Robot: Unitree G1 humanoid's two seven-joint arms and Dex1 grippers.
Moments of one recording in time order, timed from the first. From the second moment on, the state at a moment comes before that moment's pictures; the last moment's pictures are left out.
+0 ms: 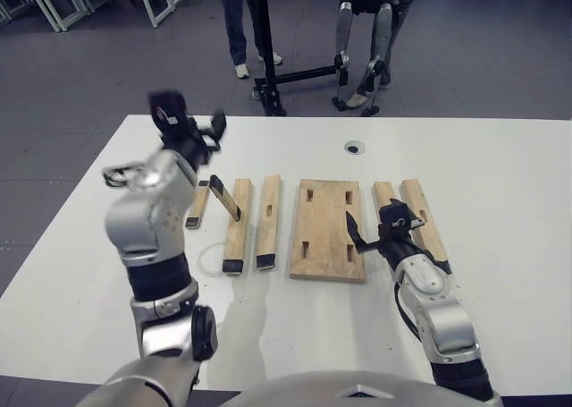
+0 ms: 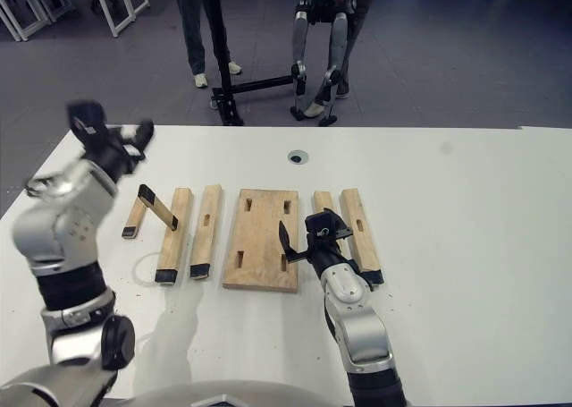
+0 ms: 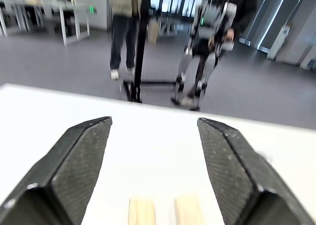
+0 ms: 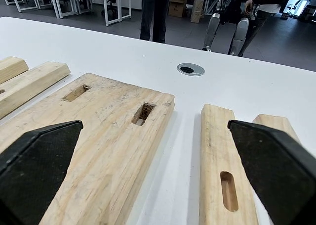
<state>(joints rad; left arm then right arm) -0.41 0.20 0.31 -0.17 -0.32 0.81 -0.02 0.07 -0.08 0.20 -0.34 -0.04 0.44 0.11</state>
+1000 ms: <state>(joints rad) 0.41 0.23 0.14 -0.84 -0.36 0.93 0.05 0.15 -0.09 0.20 -0.38 -0.04 0.44 0.11</state>
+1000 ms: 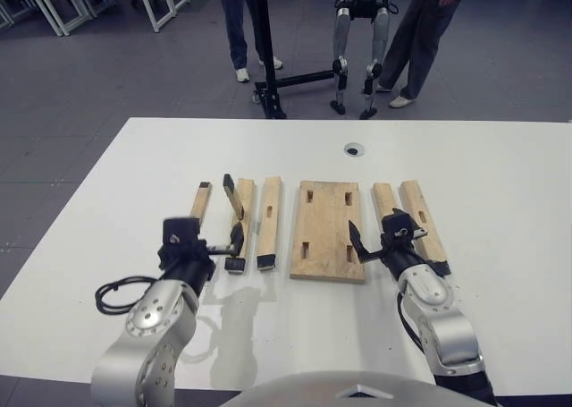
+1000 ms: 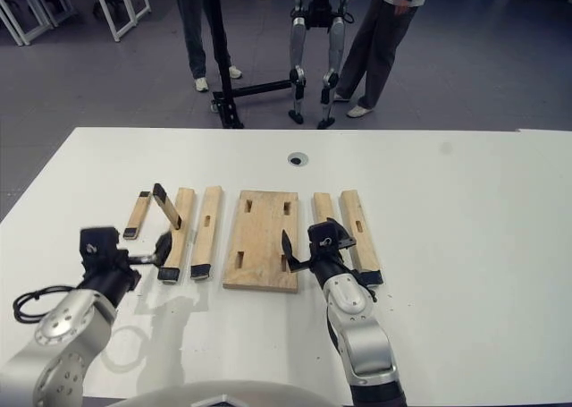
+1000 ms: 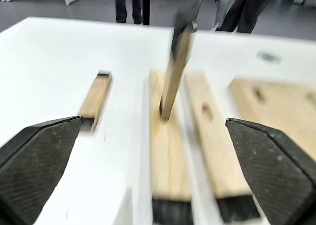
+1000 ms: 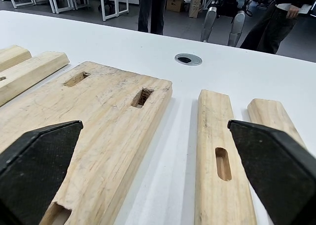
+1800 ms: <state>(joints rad) 0.33 0.22 0.01 -0.32 -0.18 0.49 -0.09 0.05 -0.10 0.11 -0.39 -0.01 0.47 0.12</state>
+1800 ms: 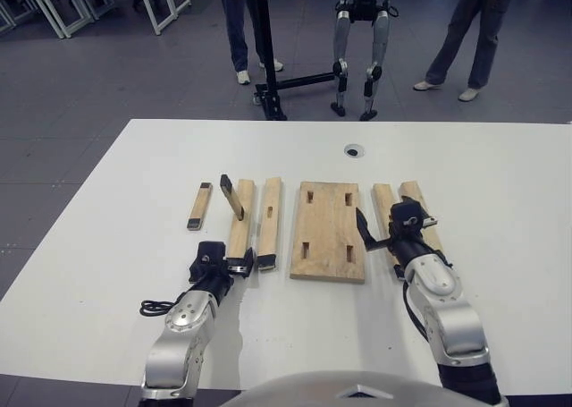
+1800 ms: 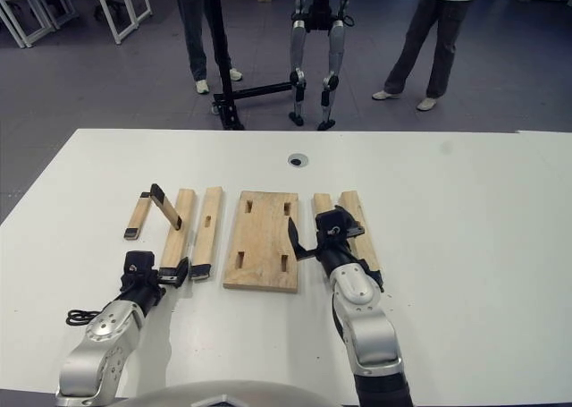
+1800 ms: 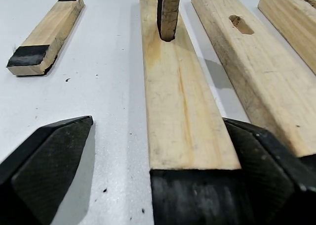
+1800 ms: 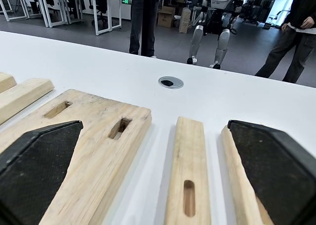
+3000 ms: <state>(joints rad) -0.45 0.29 0.35 -0.14 -1.29 0.92 -0.45 -0.78 -0.21 -0.46 0.04 1.20 1.21 0.50</state>
